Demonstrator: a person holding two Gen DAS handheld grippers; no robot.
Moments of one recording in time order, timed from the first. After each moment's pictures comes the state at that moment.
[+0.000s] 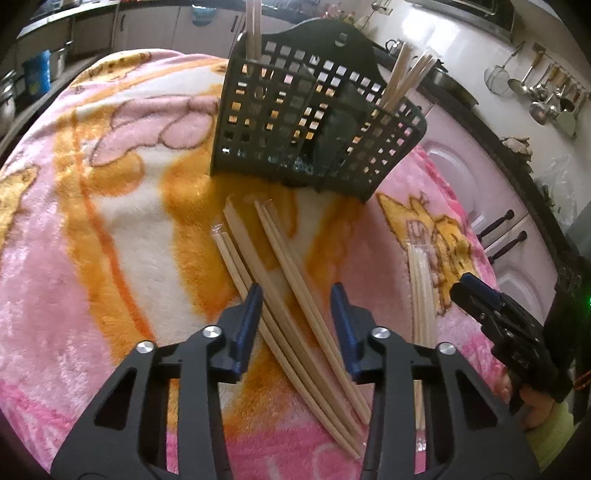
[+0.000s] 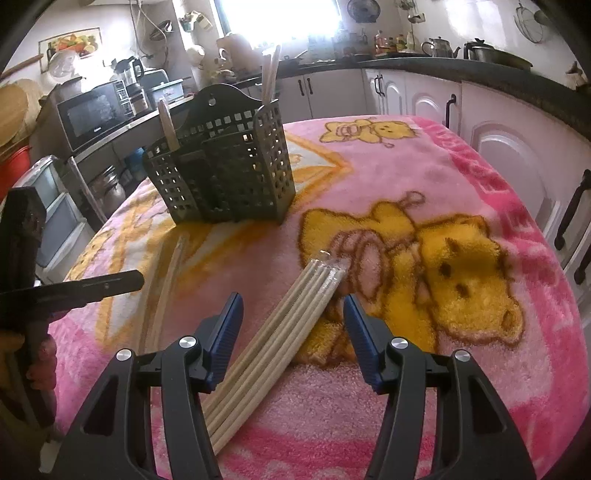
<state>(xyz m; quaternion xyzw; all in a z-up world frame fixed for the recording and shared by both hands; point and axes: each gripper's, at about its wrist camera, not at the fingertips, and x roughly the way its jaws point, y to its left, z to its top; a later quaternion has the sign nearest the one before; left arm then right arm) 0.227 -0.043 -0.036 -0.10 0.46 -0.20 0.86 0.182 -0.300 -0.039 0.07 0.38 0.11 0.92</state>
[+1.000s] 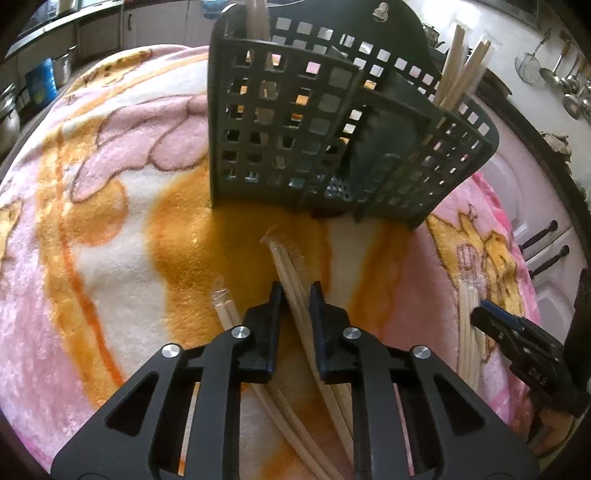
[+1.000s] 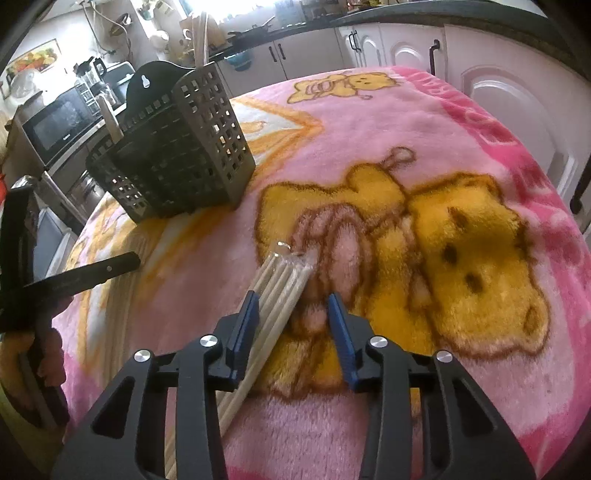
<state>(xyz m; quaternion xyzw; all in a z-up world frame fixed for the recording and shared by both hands) 0.286 -0.063 -0.052 -0.07 0.49 -0.15 0.86 0.236 -0.318 -0.066 0.11 0.45 0.09 0.88</state>
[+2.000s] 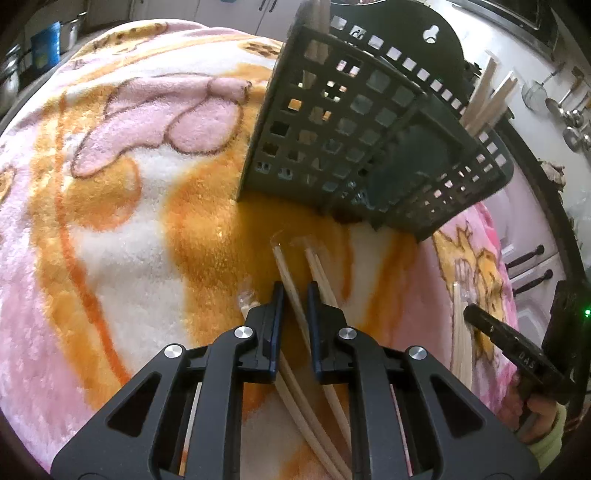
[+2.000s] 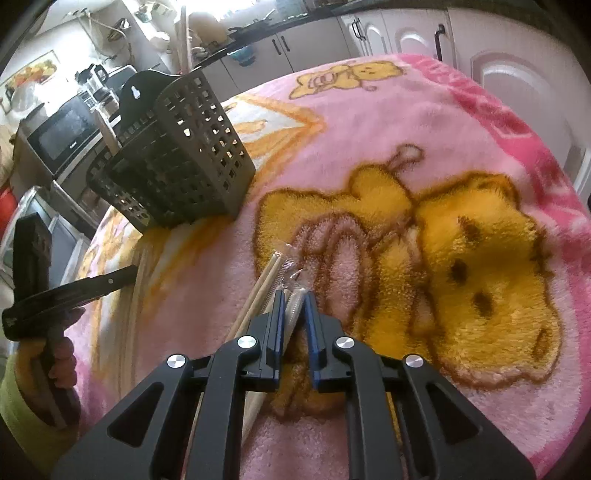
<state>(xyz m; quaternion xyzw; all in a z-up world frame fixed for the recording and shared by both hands) 0.300 -0.030 -0.061 -0.13 0.50 -0.16 0.84 0.252 -0.331 -0.068 0.15 0.47 0.12 0.86</state>
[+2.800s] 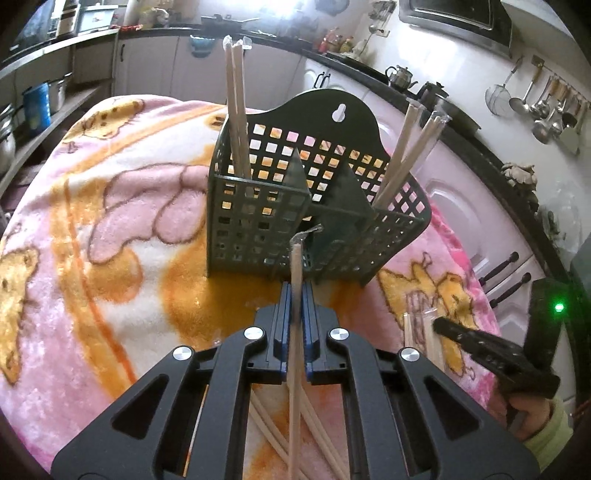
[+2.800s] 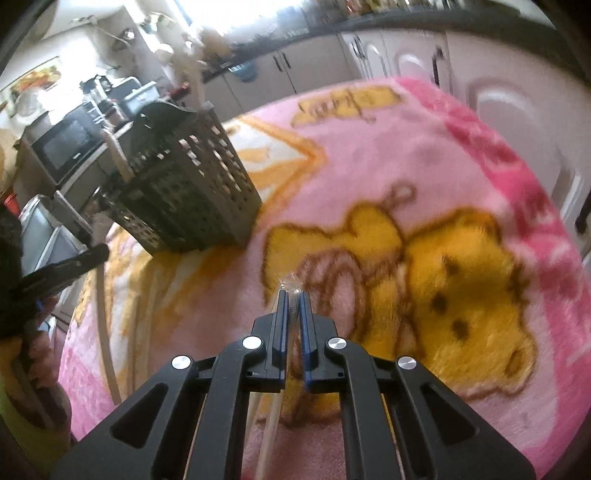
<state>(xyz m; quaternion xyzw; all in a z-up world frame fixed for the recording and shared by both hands) 0.279 -0.047 0.008 -0.10 0.42 -0.18 0.89 0.250 -0.336 -0.051 0.15 0.46 0.10 0.87</state>
